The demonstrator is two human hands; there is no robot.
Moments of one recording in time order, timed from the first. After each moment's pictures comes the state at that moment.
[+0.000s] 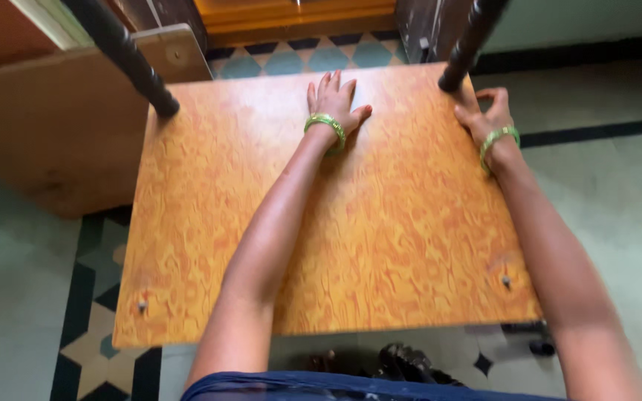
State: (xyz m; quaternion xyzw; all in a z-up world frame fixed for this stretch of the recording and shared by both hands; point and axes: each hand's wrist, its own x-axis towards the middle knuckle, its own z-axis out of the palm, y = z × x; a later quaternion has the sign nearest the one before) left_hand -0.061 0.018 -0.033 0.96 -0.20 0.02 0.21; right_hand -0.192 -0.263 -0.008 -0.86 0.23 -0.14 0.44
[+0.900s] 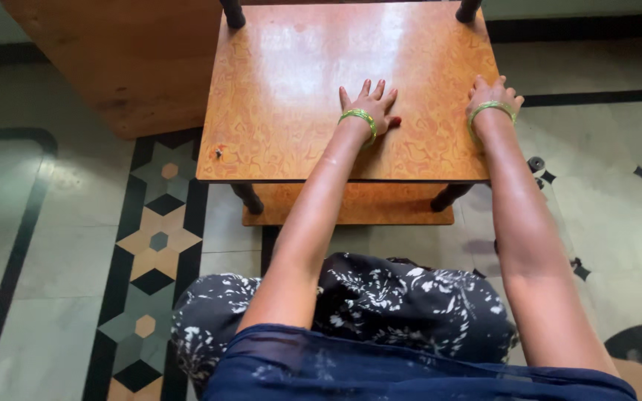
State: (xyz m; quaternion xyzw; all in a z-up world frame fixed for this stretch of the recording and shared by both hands) left_hand -0.323 0.084 0.034 0.96 -0.24 -0.15 0.10; right_hand -0.336 -0.201 -0.007 -0.98 0.19 -0.07 0.01
